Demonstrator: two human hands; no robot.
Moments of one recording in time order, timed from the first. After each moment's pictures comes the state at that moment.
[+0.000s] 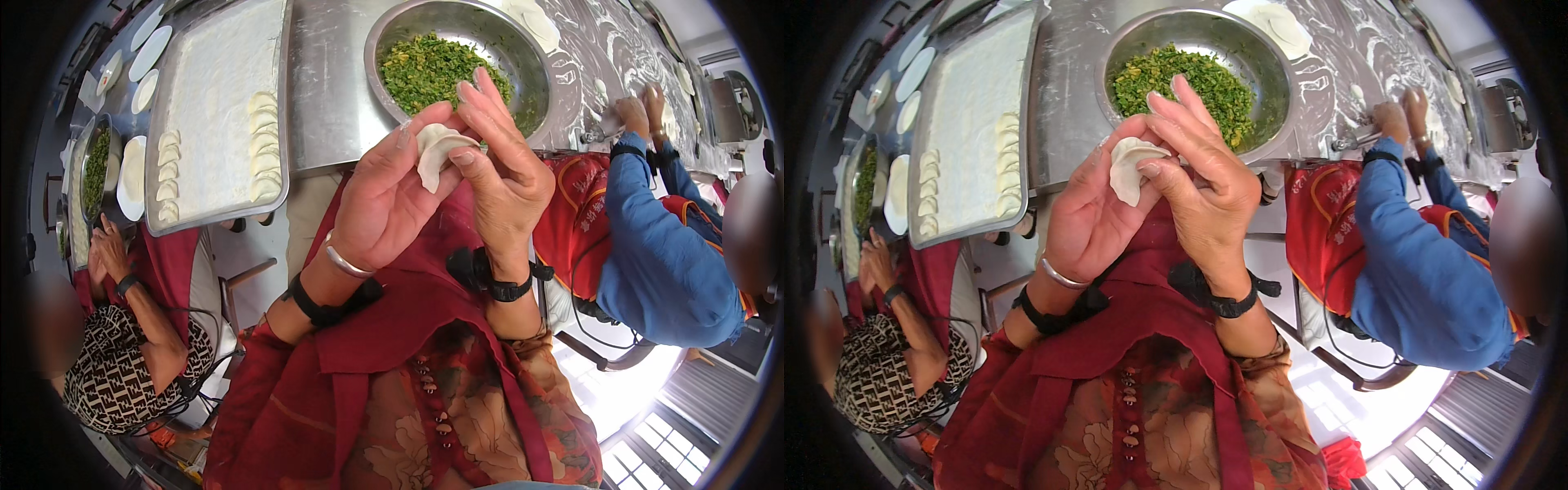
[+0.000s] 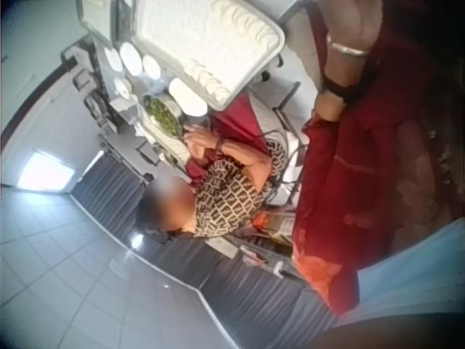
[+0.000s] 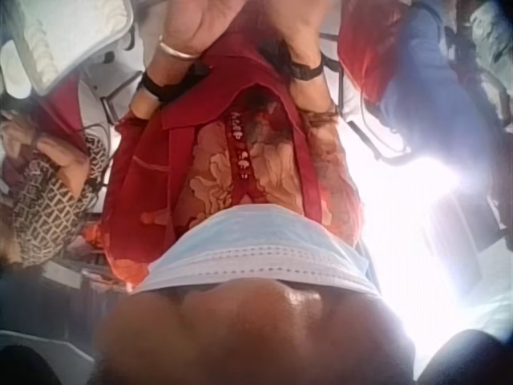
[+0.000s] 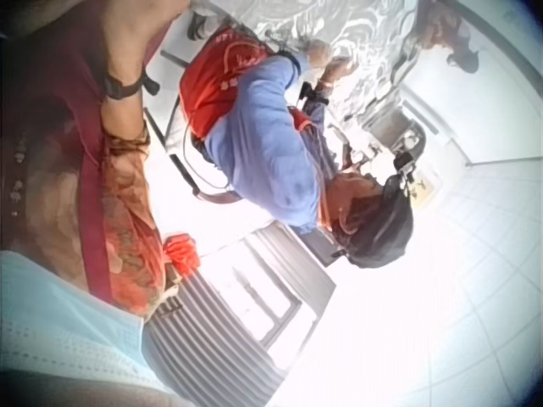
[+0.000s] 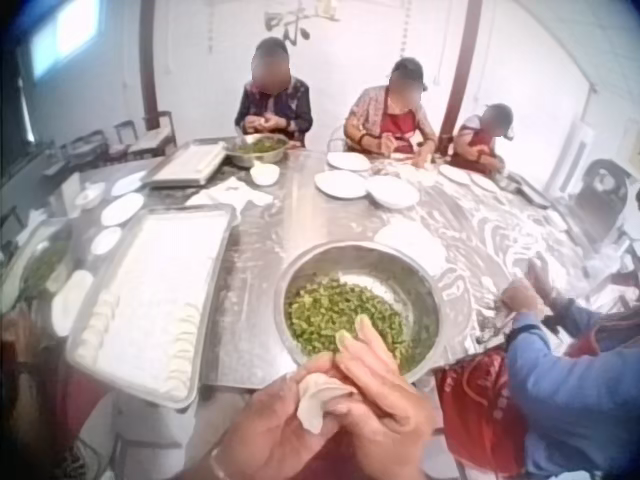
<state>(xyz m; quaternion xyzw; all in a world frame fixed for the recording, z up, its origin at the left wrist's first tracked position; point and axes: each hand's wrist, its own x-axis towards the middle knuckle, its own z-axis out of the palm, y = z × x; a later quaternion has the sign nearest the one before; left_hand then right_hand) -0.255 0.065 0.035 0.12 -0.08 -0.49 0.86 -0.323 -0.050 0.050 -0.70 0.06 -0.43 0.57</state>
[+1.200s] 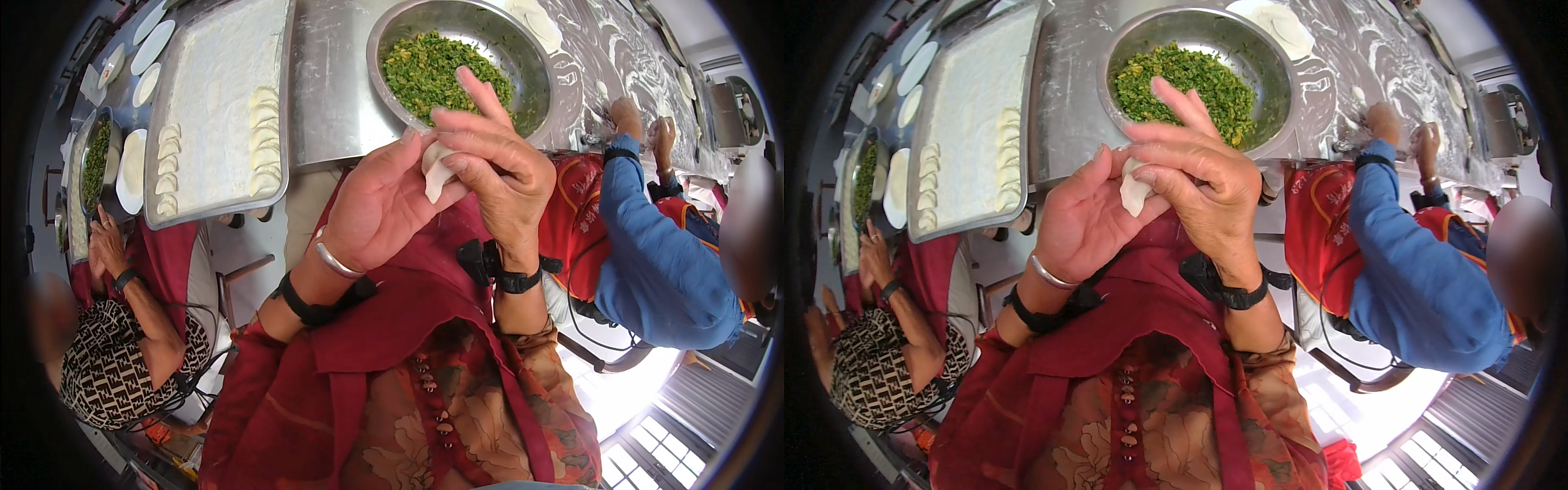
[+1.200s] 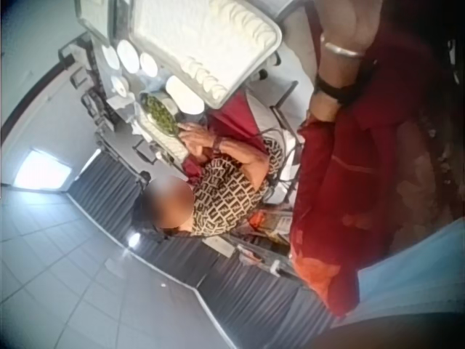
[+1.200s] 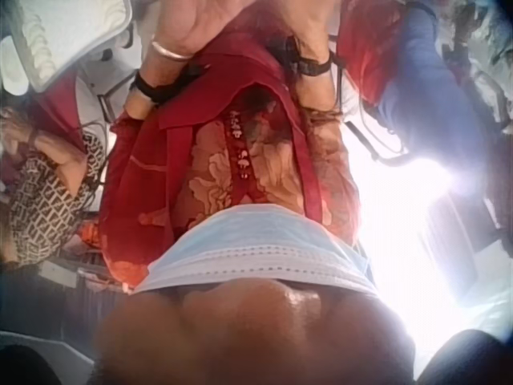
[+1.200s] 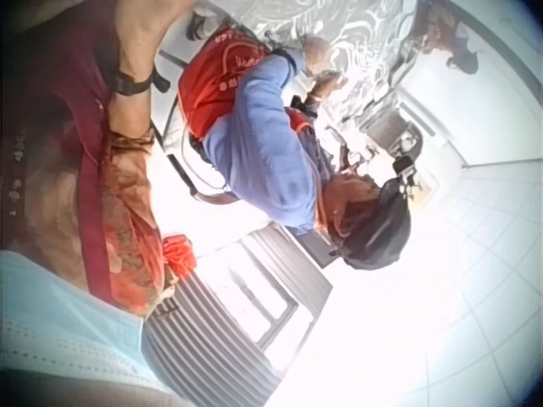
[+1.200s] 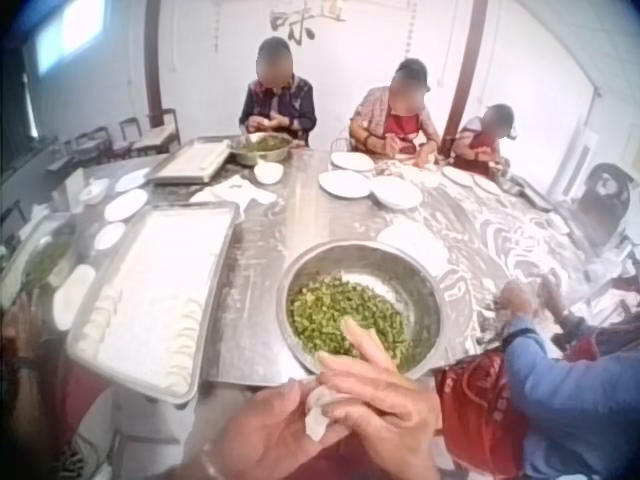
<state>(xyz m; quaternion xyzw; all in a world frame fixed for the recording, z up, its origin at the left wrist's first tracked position) -0.251 0.075 0.037 0.11 -0.04 -0.56 0.82 -0.325 -0.070 0.048 -0.77 -0.03 -0.37 0.53</state>
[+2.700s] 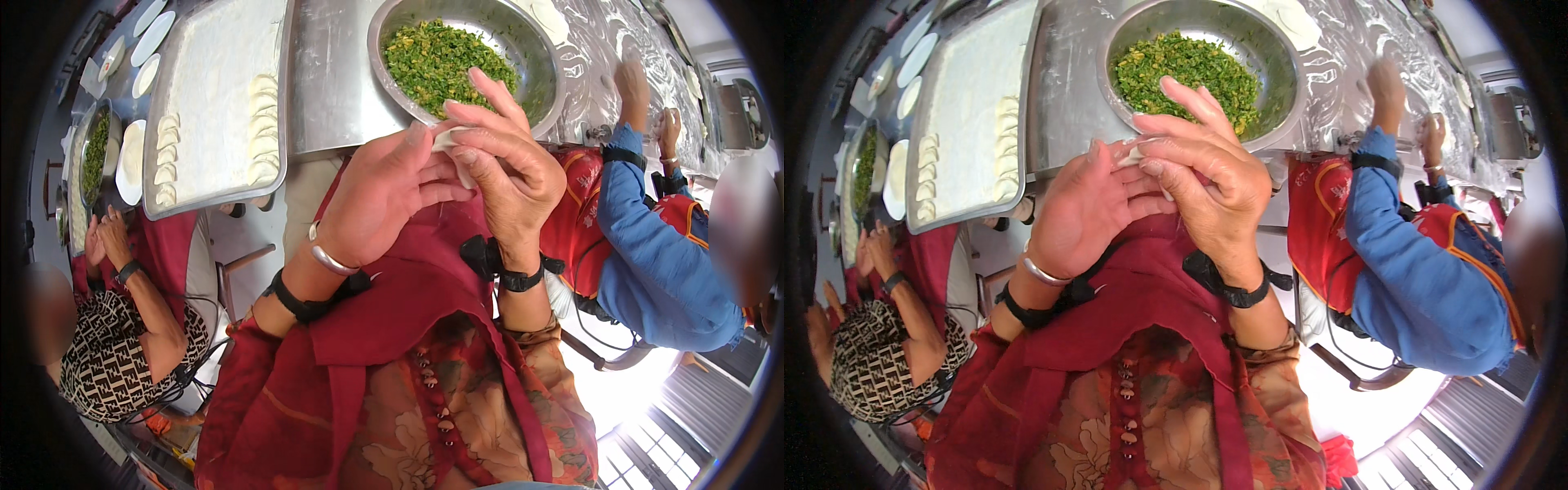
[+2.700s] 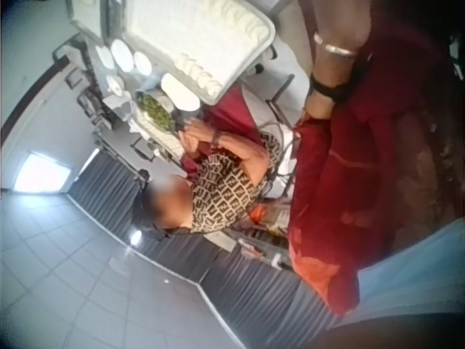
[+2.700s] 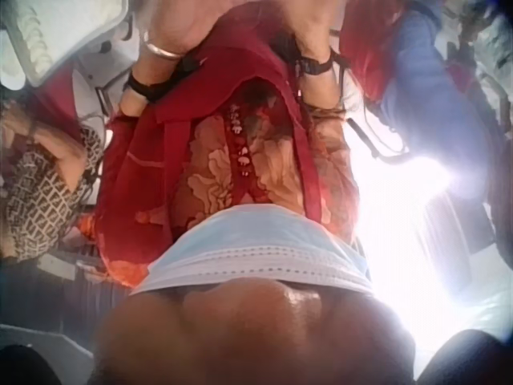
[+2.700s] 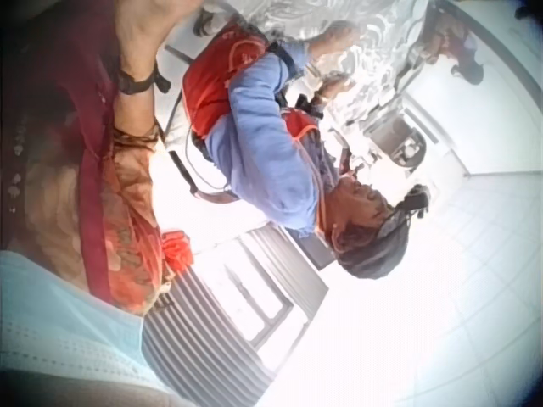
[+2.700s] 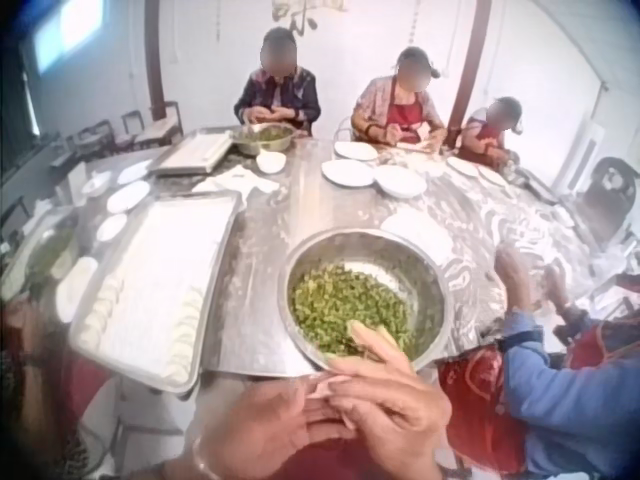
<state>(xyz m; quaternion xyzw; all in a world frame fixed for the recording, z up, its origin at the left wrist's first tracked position) -0.251 0.082 0.044 0.30 -0.14 -0.53 0.78 -0.331 -0.067 0.041 -0.79 -0.02 -0.37 0.49</state>
